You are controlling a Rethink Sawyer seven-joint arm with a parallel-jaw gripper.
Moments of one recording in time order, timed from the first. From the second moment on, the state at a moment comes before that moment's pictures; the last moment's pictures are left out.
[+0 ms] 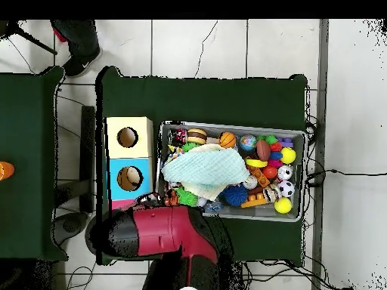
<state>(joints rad) 0.08 -0.93 -0.13 1.90 -0.17 0.66 2.97</state>
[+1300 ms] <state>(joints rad) 0.43 -0.69 -0.31 1.88 0.16 0.64 3.10</state>
